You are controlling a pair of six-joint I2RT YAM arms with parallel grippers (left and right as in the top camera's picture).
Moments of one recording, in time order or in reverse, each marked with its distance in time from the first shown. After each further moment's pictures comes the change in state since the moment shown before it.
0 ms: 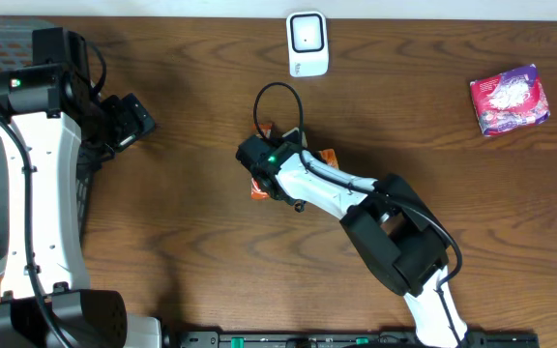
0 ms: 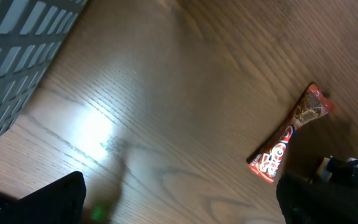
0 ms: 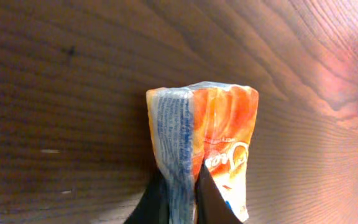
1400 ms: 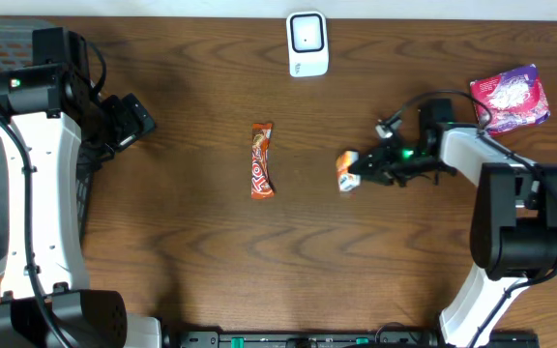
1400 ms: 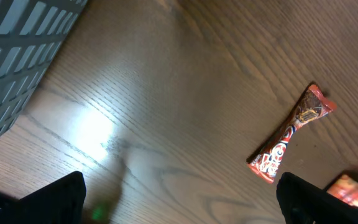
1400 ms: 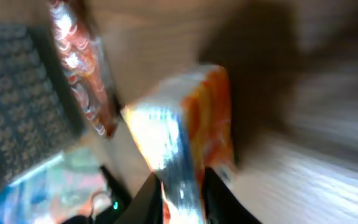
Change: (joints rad) left arm 0.000 0.000 0.000 0.000 0.000 0.000; right arm -0.798 -0.196 -0.319 0.172 -1.553 -0.217
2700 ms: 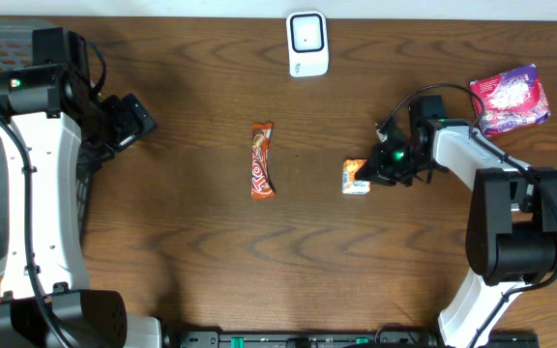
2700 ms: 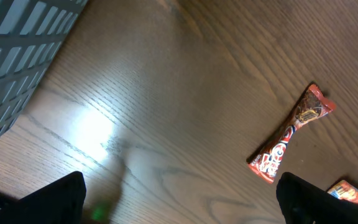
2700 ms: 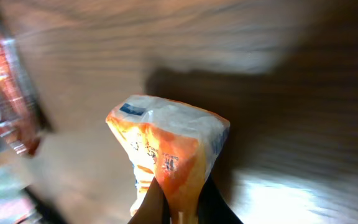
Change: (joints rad) left arm 0.000 0.000 0.000 0.000 0.000 0.000; right arm 0.066 -0.026 0.002 0.017 0.270 -0.030
